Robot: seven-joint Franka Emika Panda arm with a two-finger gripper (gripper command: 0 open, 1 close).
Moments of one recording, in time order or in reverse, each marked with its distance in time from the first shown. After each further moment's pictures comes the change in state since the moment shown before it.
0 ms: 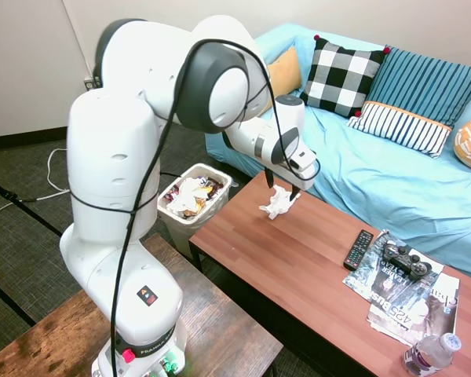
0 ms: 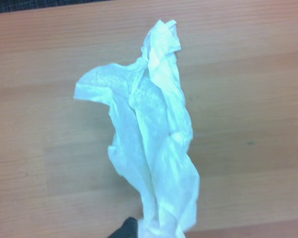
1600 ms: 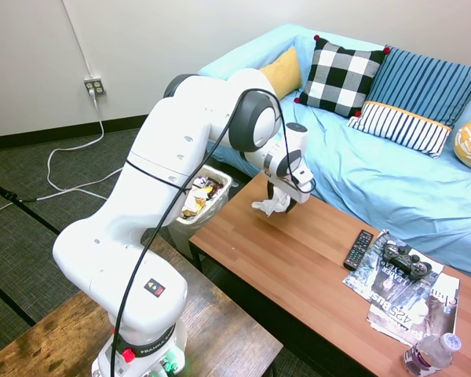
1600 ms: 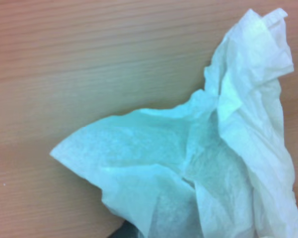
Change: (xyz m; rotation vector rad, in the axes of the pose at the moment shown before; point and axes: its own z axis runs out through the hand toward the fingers) arm 0.016 -0.061 0.125 -0.062 -0.110 0.050
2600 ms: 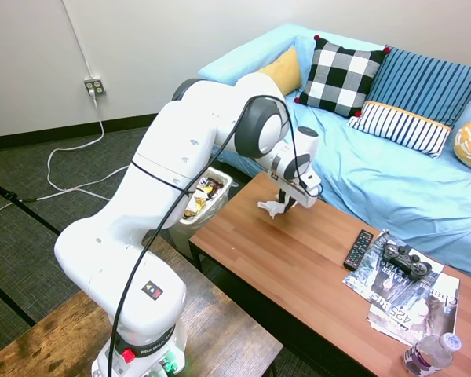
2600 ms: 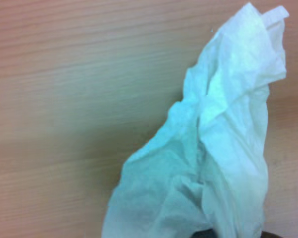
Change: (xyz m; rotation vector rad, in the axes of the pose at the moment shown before) arm 0.028 0.012 0.006 -0.018 -0.048 0.006
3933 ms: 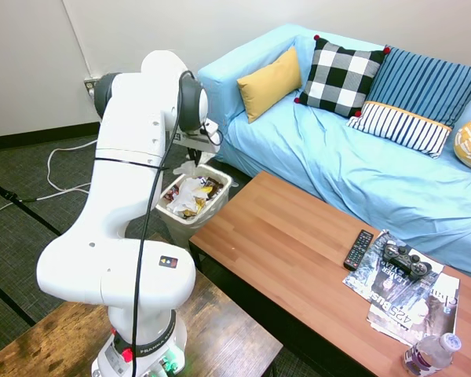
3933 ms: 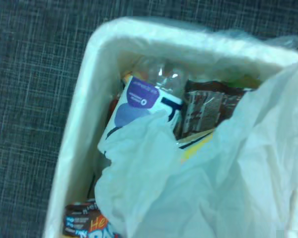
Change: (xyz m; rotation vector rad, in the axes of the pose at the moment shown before) arm -0.383 -0.166 -0.017 -0.043 0.063 -0.460
